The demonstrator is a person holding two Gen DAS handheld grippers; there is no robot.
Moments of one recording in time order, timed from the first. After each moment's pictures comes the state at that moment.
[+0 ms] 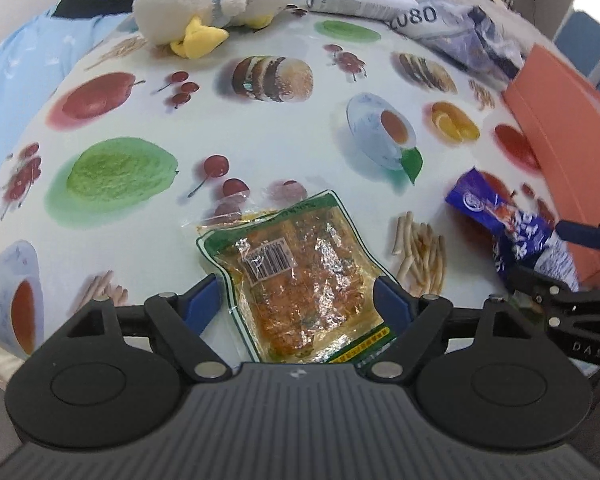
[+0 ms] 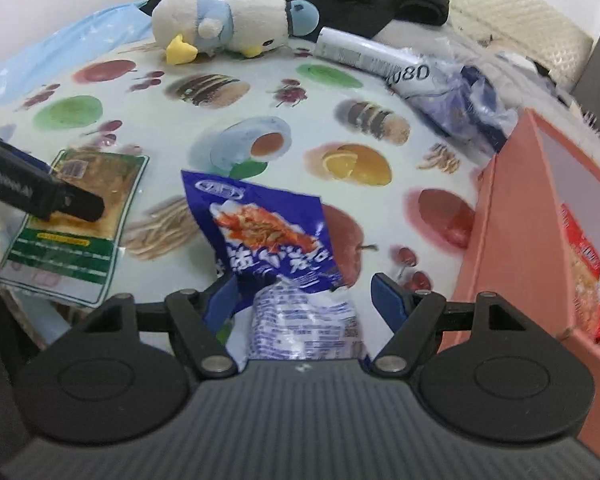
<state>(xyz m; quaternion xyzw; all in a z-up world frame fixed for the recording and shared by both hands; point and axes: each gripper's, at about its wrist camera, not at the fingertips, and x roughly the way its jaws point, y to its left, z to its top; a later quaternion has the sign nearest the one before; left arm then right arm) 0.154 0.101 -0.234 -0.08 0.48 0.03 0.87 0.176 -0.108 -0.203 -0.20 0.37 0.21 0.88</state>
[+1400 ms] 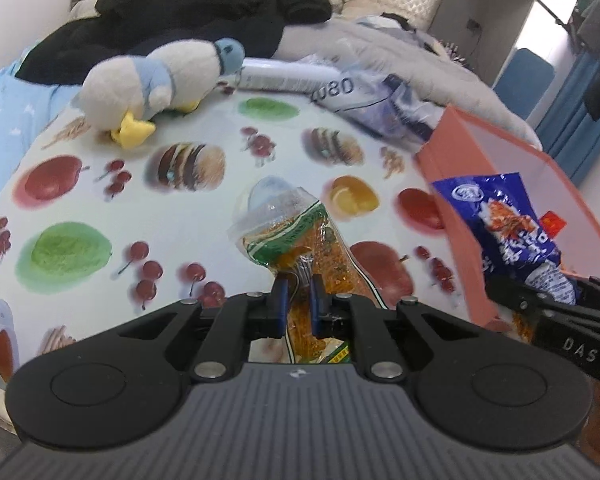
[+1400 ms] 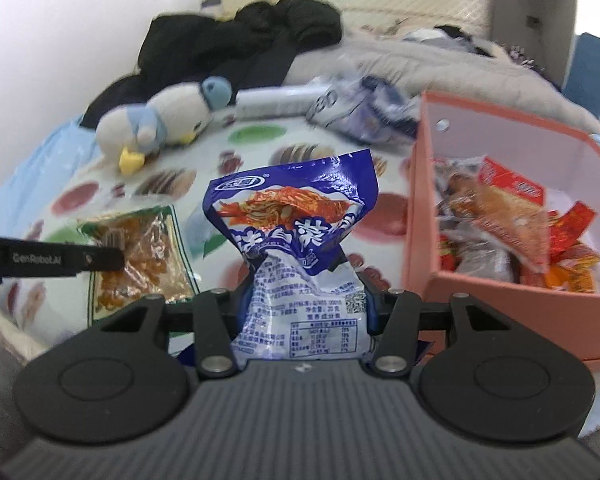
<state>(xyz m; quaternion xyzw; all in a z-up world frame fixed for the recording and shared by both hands) 0.144 0.056 -0.153 -0.10 0.40 -0.03 0.91 0.142 -0.157 -0.138 -0.03 0.34 0.12 0.93</state>
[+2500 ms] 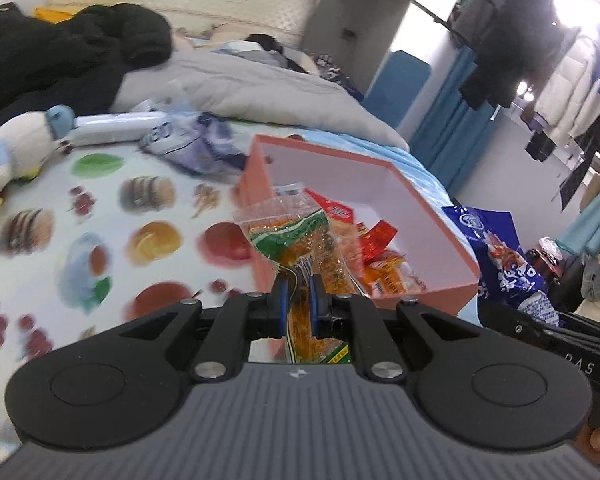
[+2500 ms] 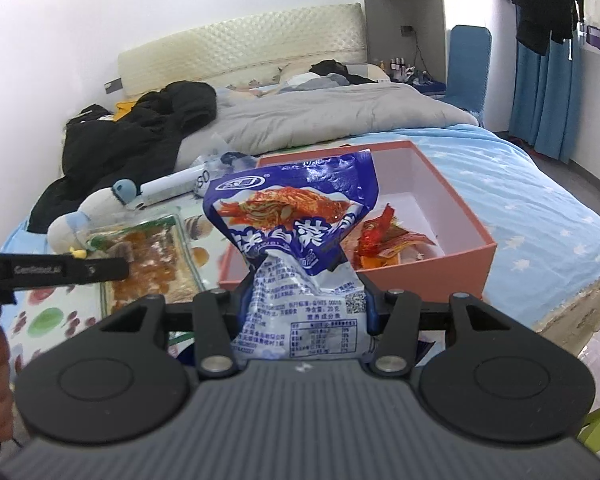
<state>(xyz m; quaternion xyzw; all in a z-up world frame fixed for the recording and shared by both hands) 0.126 -0.088 -0.072 -0.10 0.35 -0.20 0.91 0.044 -0.295 -0.057 0.07 0.28 -0.01 0.96</state>
